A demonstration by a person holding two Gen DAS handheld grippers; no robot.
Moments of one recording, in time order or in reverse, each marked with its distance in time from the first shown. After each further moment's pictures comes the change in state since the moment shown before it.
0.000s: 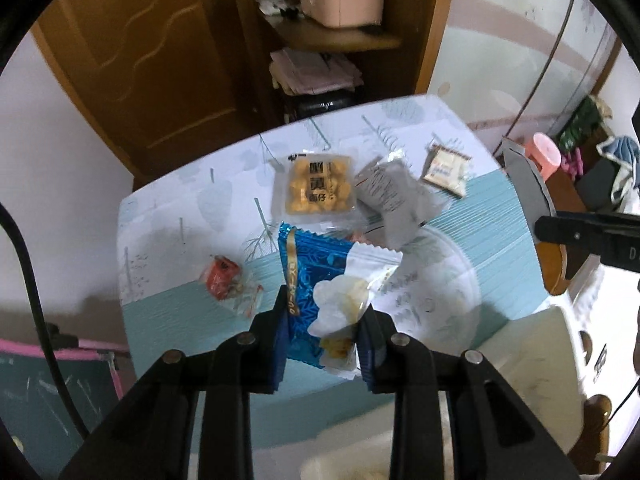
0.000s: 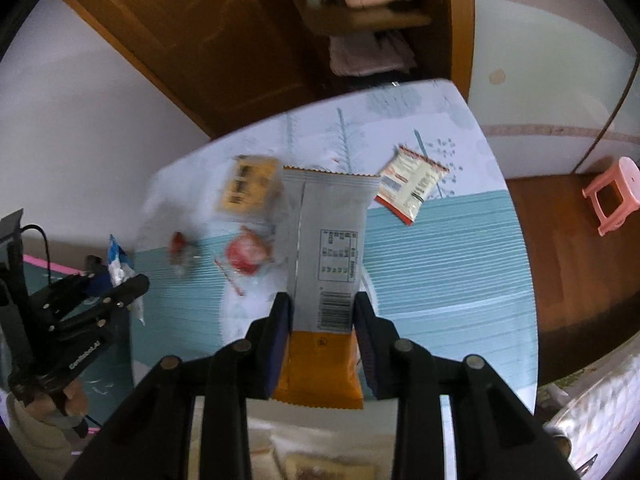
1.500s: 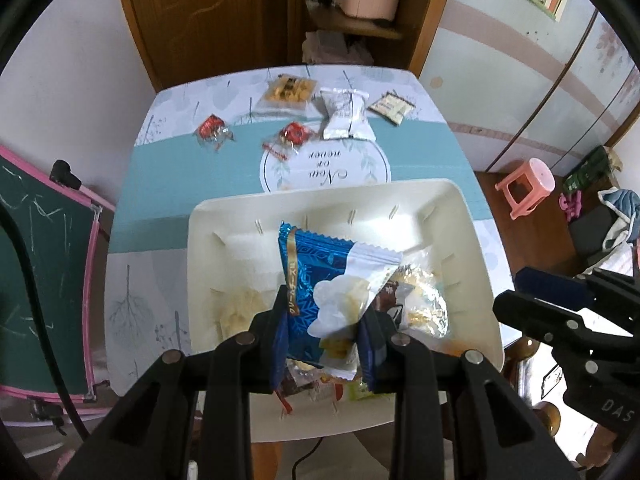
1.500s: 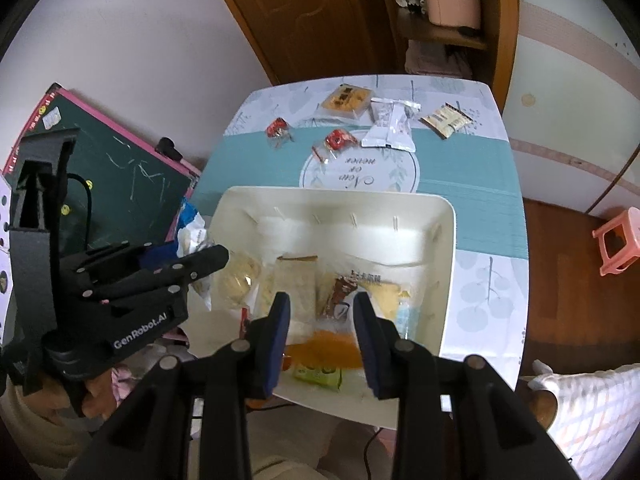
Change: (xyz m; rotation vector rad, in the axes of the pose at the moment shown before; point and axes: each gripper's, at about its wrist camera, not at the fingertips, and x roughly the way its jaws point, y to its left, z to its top) left arm -0.097 -0.124 -0.183 -0.248 0.028 0.011; right arm -0.104 0.037 -0.196 -0.277 0.034 0.043
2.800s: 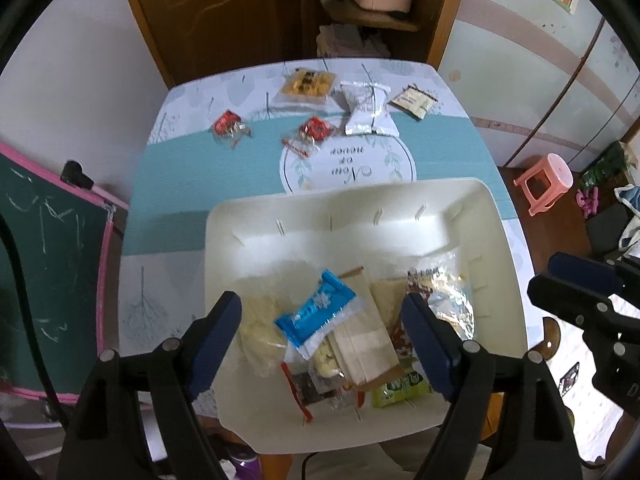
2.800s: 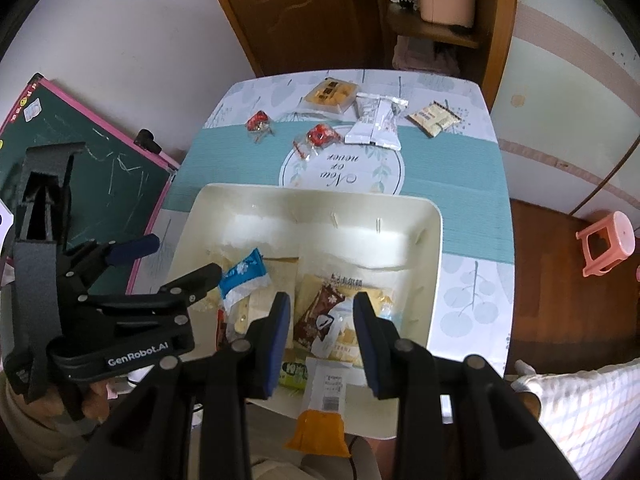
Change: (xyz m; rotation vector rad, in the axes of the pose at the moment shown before) left arm 0.010 0.009 0.013 0.007 0.002 0.080; right arm 0.007 -0.003 0.017 -0.008 0.012 -0.072
